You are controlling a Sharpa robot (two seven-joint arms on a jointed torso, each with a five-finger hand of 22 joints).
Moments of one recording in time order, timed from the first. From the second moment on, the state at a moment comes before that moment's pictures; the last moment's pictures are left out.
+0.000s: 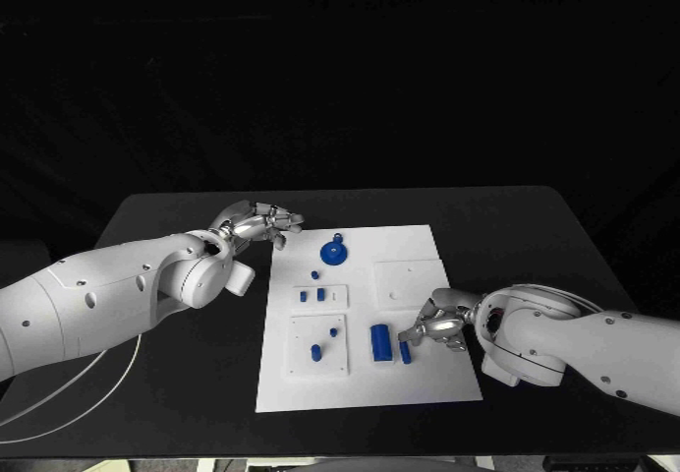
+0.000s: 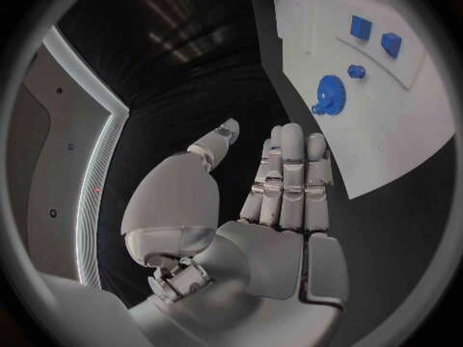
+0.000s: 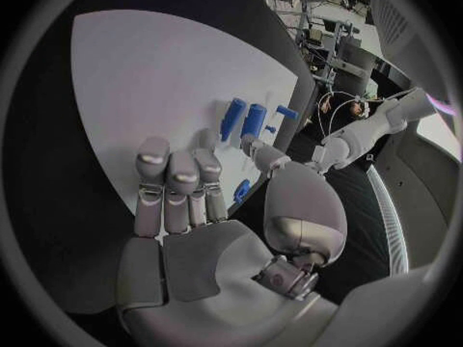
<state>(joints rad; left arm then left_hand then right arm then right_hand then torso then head) 1.21 -0.78 -0.12 1.30 -0.26 -0.24 0.22 1.01 -0.14 0.49 -0.13 0.07 0.85 0.17 0.27 0.48 1.20 0.09 0.07 0.19 1.06 -0.02 1.13 0.41 0.05 0.85 -0.10 0.79 1.31 1.16 -0.92 -0.19 1.72 -1.06 -0.15 -0.48 0.76 -0.24 0.67 -0.06 0.05 1.10 0.07 0.26 0.59 1.25 -0.04 1.08 1.22 1.31 -0.14 1.23 1.00 0.22 1.25 -0.06 1.01 1.31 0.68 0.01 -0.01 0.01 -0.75</state>
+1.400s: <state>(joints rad) 1.21 -0.78 -0.12 1.31 -0.27 -0.24 0.22 1.01 -0.14 0.49 -0.13 0.07 0.85 0.17 0.28 0.48 1.19 0.09 0.07 0.19 1.06 -0.02 1.13 0.41 0.05 0.85 -0.10 0.79 1.31 1.16 -0.94 -0.20 1.73 -1.02 0.02 -0.40 0.88 -0.13 0.67 -0.13 0.05 1.09 0.07 0.26 0.59 1.23 -0.04 1.07 1.22 1.31 -0.14 1.23 1.00 0.22 1.24 -0.06 1.01 1.31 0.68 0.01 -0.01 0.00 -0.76</state>
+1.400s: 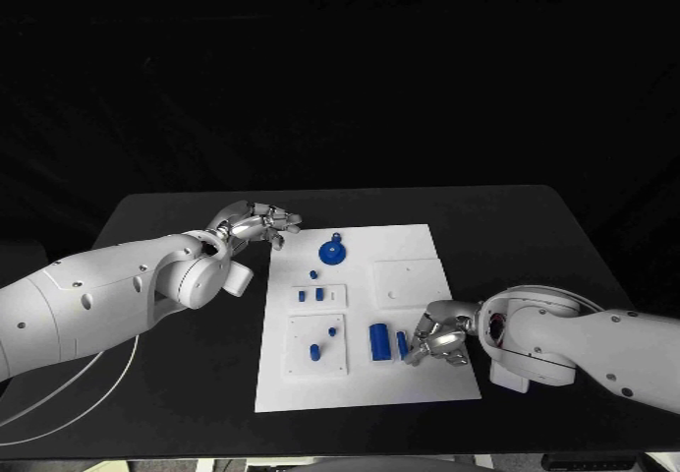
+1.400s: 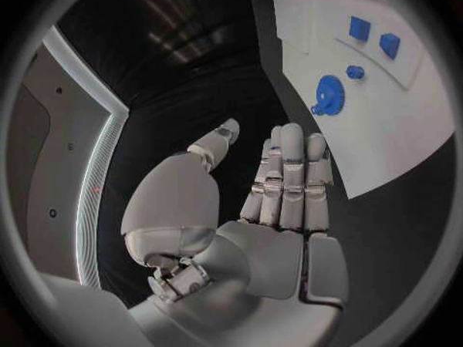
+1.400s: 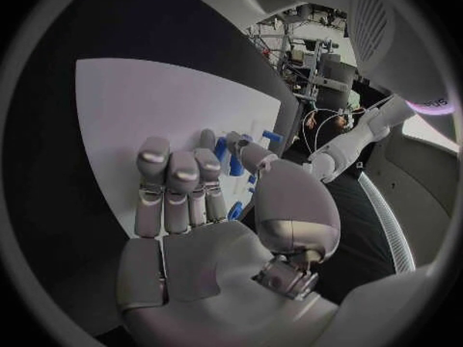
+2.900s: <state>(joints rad) 1.21 -0.80 -0.12 1.31 -0.27 -0.23 0.21 1.01 -0.14 0.49 -0.13 0.07 0.85 0.17 0.28 0.48 1.19 0.09 0.07 0.19 1.06 -0.02 1.13 0.41 0.05 0.85 -0.10 0.79 1.31 1.15 -0.89 -0.19 1.68 -1.03 0.05 -0.44 0.88 -0.12 0.73 -0.14 0.05 1.10 0.07 0.27 0.60 1.24 -0.04 1.07 1.23 1.31 -0.14 1.23 1.00 0.22 1.25 -0.06 1.01 1.31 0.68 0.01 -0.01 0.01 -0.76</state>
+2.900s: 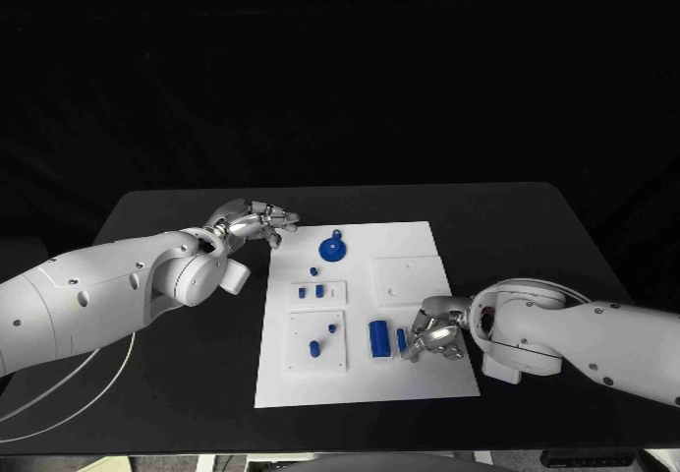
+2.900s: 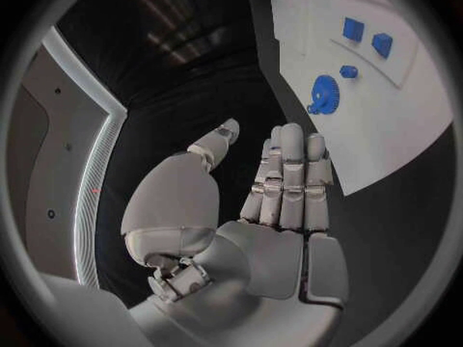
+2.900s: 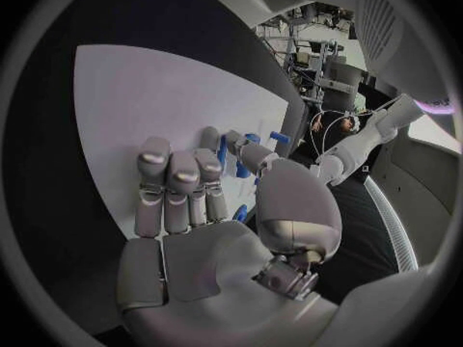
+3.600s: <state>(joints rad) 1.21 -0.79 -0.12 1.29 -0.27 -0.23 0.21 1.02 -0.14 0.49 -0.13 0.07 0.85 0.17 0.29 0.48 1.19 0.09 0.07 0.19 1.06 -0.02 1.13 0.41 0.05 0.85 -0.10 0.79 1.31 1.17 -0.94 -0.20 1.70 -0.98 0.01 -0.36 0.77 -0.19 0.48 -0.22 0.12 0.98 0.08 0.21 0.59 1.17 0.01 1.06 1.22 1.29 -0.10 1.21 1.01 0.22 1.21 -0.06 0.99 1.31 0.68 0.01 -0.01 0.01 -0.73</state>
